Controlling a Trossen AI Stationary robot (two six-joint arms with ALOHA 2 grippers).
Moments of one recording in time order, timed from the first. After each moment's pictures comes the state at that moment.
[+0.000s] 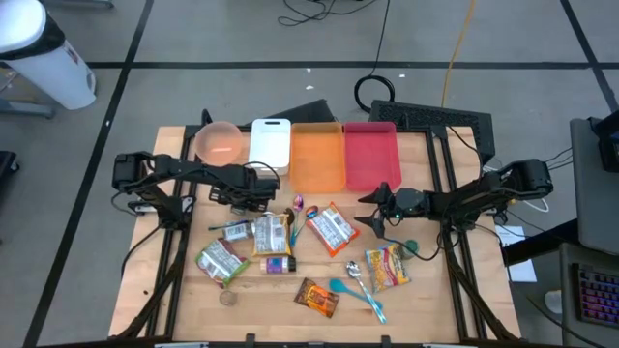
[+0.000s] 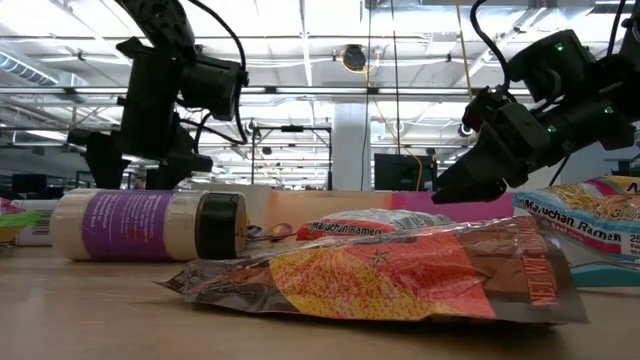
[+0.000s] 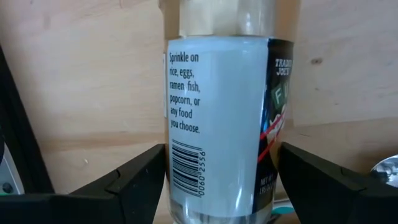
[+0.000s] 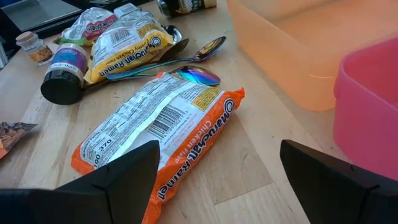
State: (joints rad) left arm 0.16 1.61 0.90 -0.99 -0.12 -1.23; right arm -0.04 1.34 0.15 0.79 0.08 0.31
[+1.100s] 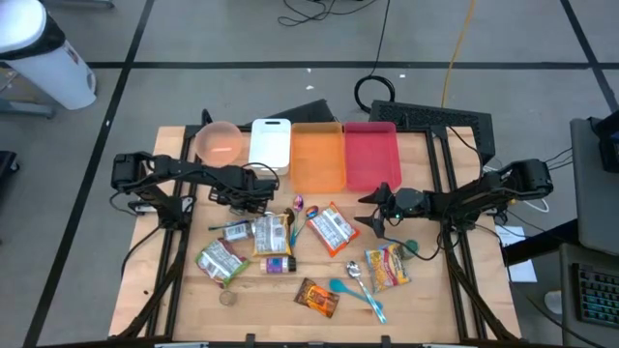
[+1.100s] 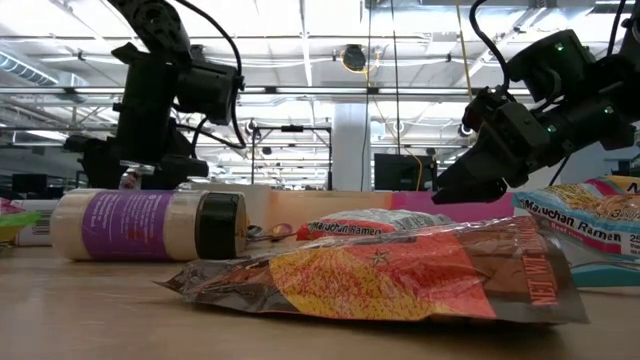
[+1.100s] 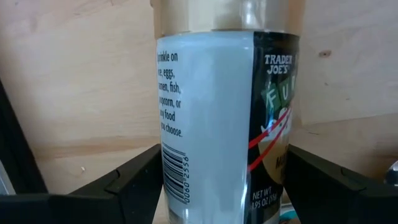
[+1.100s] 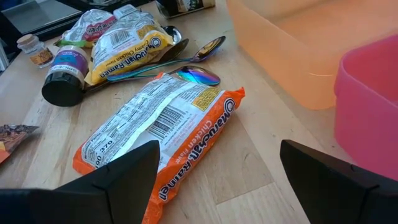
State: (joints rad) left arm 0.16 1.61 0.85 -0.94 -0.09 -1.19; right arm -0.04 1.34 0.15 0.79 0.08 0.33
